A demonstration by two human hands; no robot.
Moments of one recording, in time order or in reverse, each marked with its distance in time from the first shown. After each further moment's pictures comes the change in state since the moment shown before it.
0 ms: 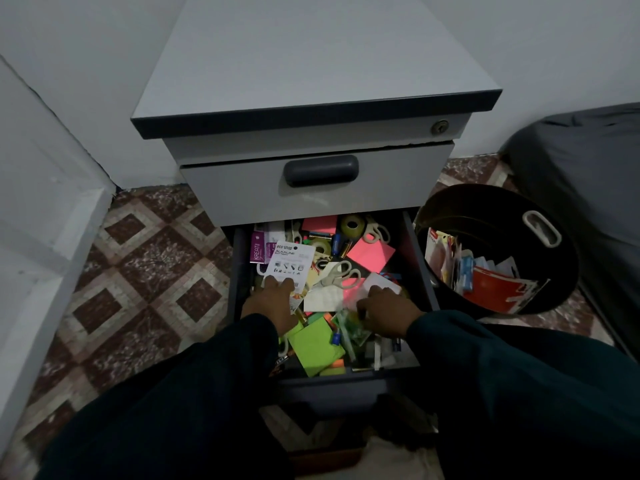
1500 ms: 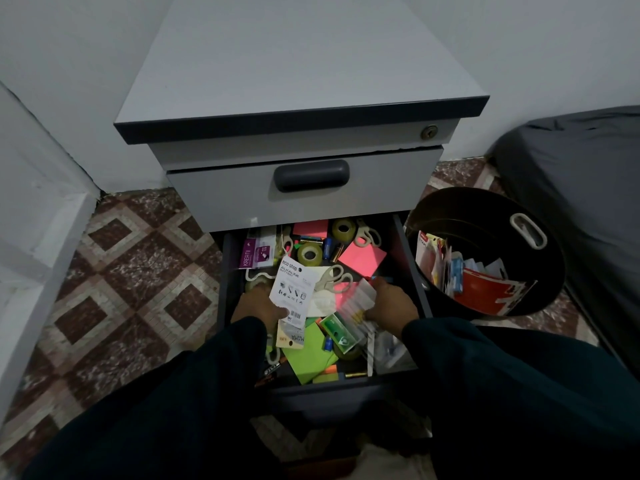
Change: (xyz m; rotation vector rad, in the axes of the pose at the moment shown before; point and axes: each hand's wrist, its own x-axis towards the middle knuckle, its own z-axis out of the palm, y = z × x) left_hand 0.019 -0.009 0.007 -0.545 0.103 -0.192; right_hand 0.012 0.018 0.011 0.563 0.229 0.308
